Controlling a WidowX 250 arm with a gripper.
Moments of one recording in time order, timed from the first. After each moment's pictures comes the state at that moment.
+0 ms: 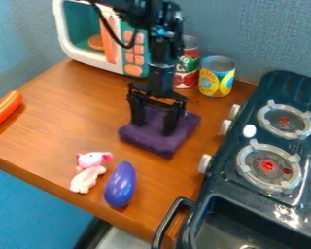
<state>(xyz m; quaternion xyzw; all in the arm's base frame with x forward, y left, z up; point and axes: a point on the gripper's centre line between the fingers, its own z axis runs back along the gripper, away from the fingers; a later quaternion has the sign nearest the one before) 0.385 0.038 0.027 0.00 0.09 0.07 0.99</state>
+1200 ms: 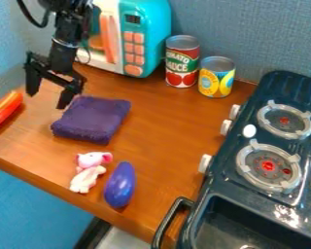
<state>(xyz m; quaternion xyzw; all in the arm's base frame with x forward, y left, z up) 0.336 0.204 0.050 0.18 0.12 0.19 0.96</state>
